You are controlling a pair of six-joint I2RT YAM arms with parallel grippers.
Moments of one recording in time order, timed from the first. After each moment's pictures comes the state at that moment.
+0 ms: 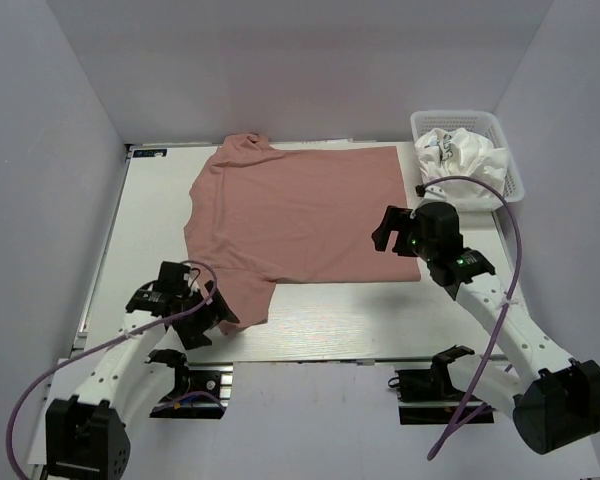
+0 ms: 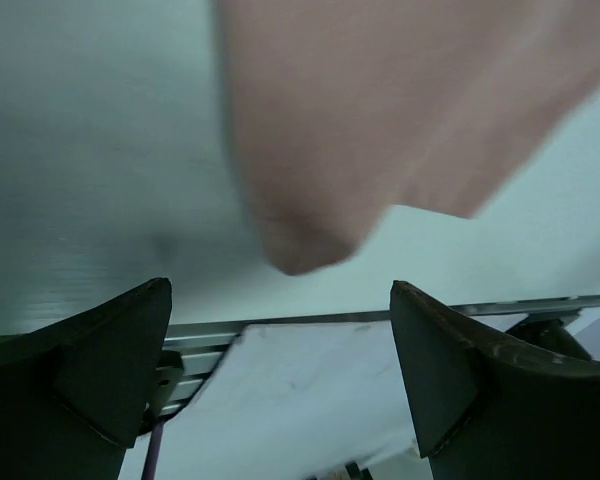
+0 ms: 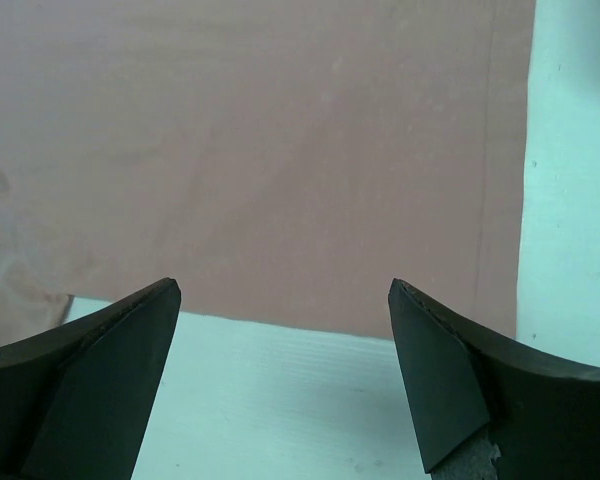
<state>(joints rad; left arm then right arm) -0.15 0.81 0.46 -0.85 0.30 -0.73 0.38 1.01 0.77 -0.31 0.02 0.38</state>
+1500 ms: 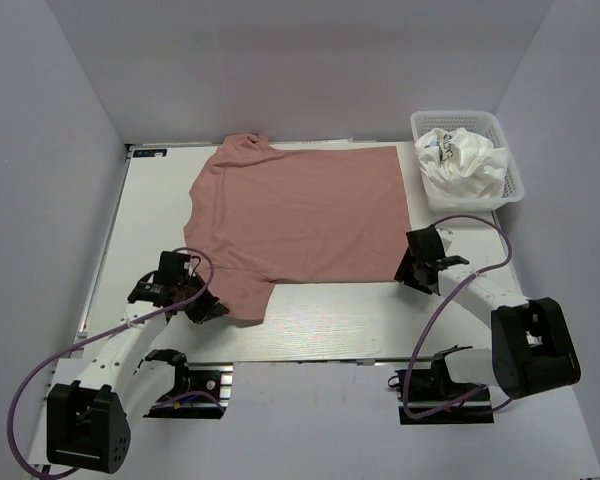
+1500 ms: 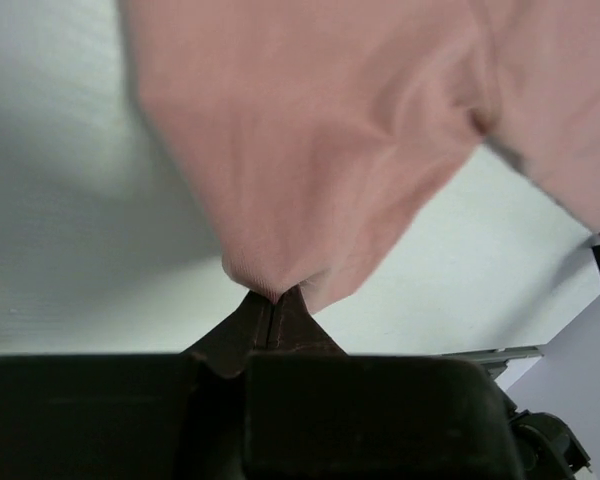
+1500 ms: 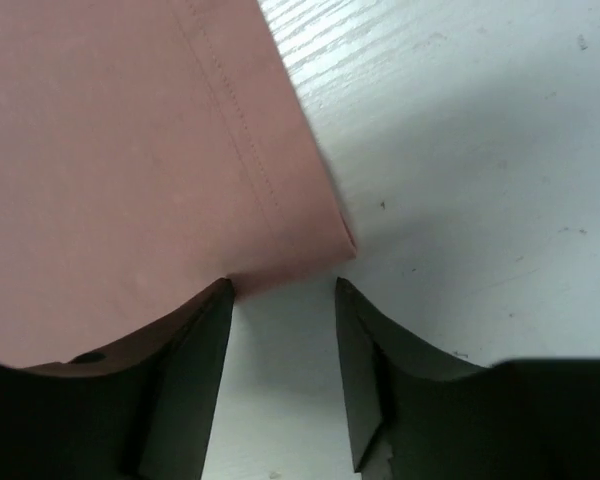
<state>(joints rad) -0.15 0.90 0.46 -0.69 0.26 -0.85 0.29 1.29 0.57 -0.33 0.26 0.61</state>
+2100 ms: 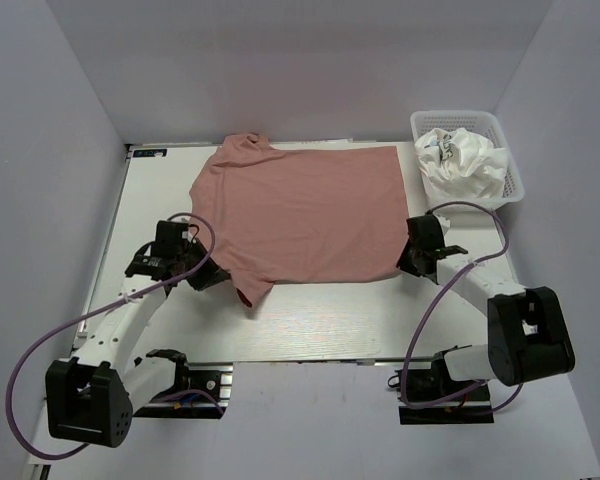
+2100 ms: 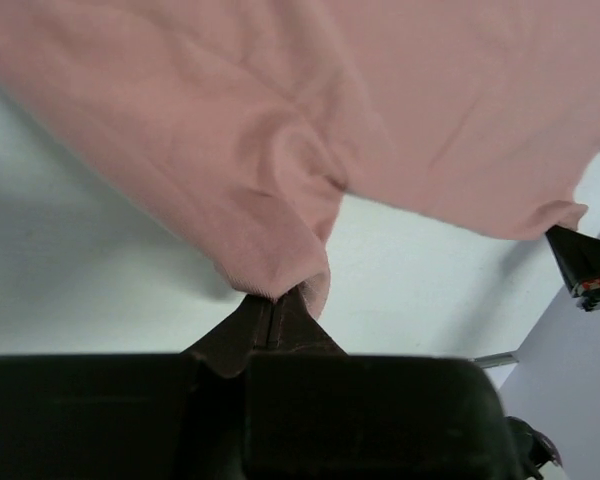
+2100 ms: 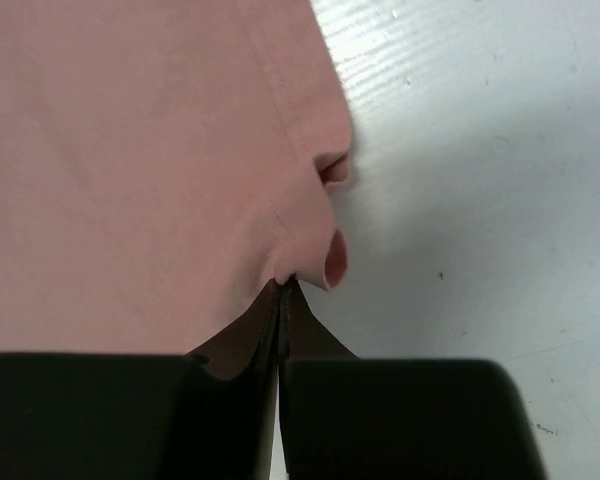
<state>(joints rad) -0.15 1.03 0.68 -0.63 0.25 -0.80 0.27 1.36 0.64 -0.25 0.22 0.58</state>
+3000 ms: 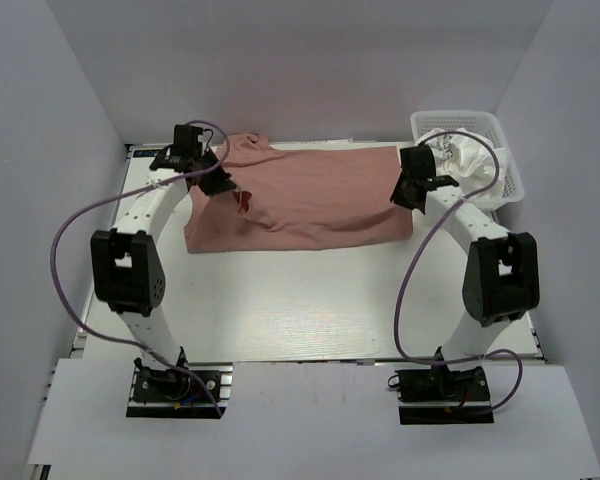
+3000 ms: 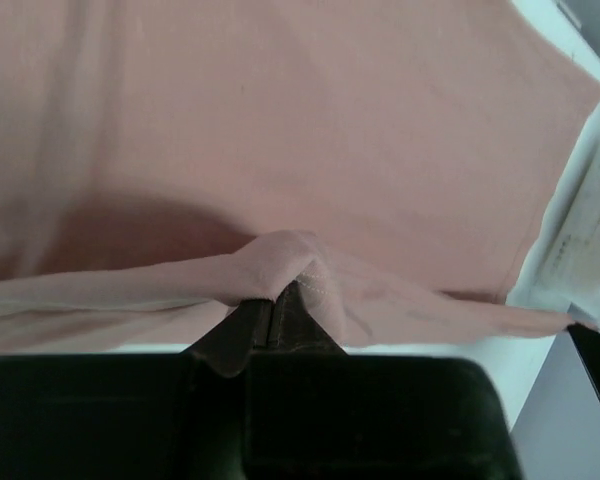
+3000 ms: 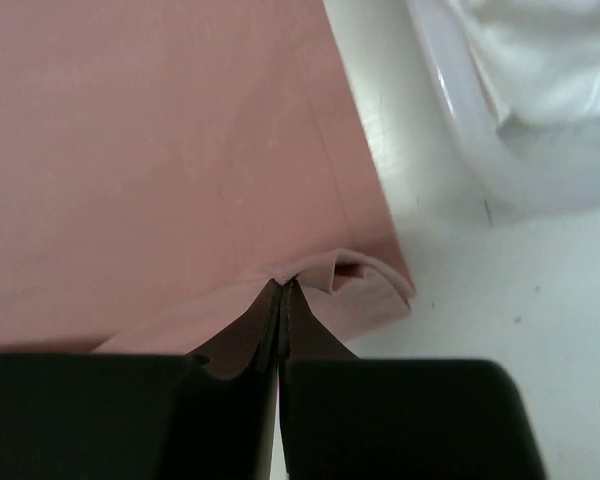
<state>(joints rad) -0.13 1.78 1.53 -0.58 0.17 -0.70 0.25 1.70 1.29 -0.42 0.26 0.49</state>
